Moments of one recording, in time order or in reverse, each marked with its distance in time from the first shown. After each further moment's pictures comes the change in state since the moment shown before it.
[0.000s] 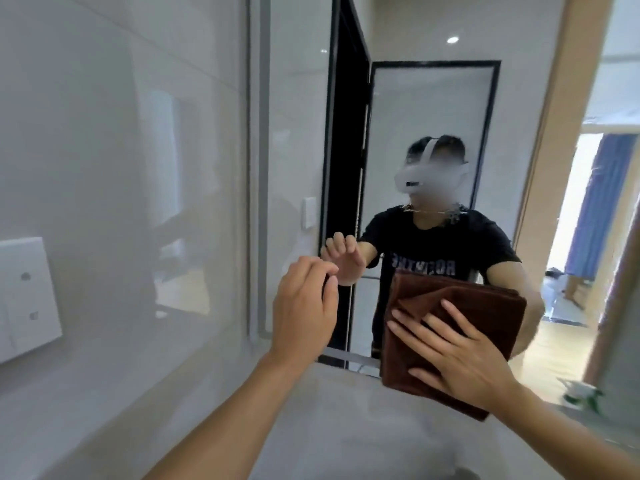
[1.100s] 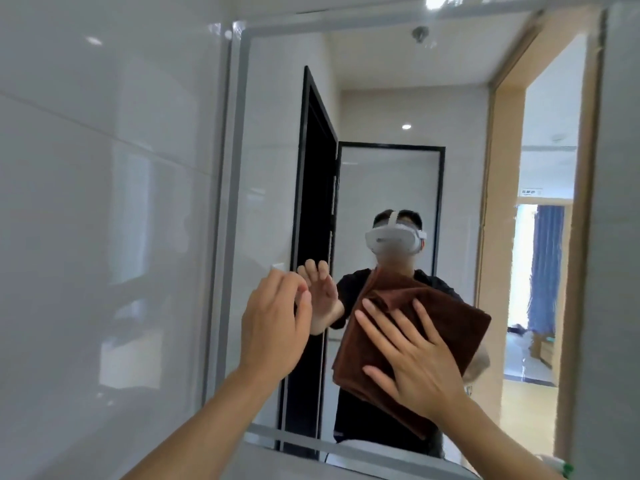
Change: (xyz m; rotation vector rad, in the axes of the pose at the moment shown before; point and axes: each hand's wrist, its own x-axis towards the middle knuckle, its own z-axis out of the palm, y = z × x) left_hand 0.079 0.027 -0.009 0.067 0.100 0.083; right_hand 0.068 0.057 -0.047 0.065 0.121 0.280
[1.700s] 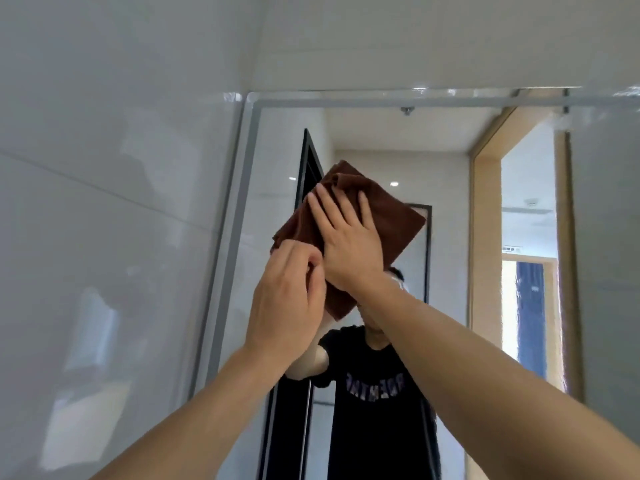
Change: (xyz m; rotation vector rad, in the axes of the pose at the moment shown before) left_hand 0.107 0.026 -0.027 -0.239 0.174 0.130; right_hand 0.266 0.029 -0.101 -0.033 0.177 0.155
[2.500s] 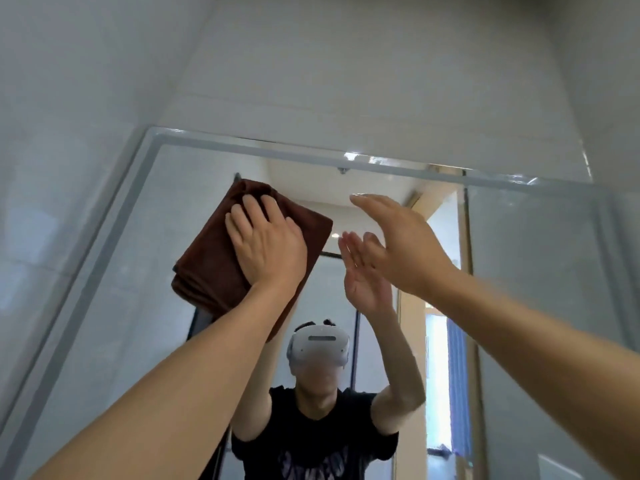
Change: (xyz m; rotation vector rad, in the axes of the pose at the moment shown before) left_hand 0.155 0.064 0.162 0.449 0.208 -0.314; right_hand -0.041 0.192 -0.132 0.249 0.091 0.070
